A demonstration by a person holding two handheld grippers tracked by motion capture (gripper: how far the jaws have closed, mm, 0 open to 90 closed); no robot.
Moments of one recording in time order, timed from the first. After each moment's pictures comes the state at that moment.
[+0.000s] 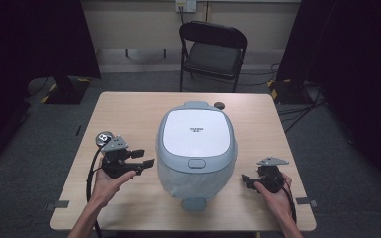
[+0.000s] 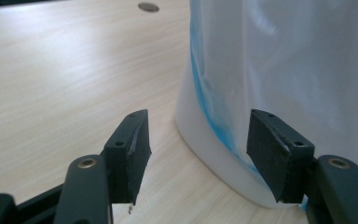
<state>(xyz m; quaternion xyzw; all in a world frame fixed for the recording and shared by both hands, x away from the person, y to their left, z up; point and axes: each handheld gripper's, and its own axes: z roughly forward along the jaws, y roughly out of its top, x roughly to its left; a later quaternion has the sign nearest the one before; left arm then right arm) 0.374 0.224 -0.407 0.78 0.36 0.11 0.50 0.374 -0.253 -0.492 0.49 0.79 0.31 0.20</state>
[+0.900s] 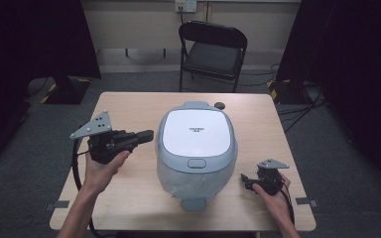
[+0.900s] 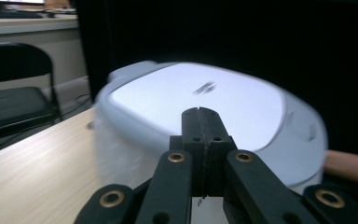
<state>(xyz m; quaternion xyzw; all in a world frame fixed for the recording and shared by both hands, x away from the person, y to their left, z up) 0.345 0.204 -0.290 0.74 0.22 0.12 0.62 0.369 -0.252 -0.500 0.49 0.77 0.34 0.22</state>
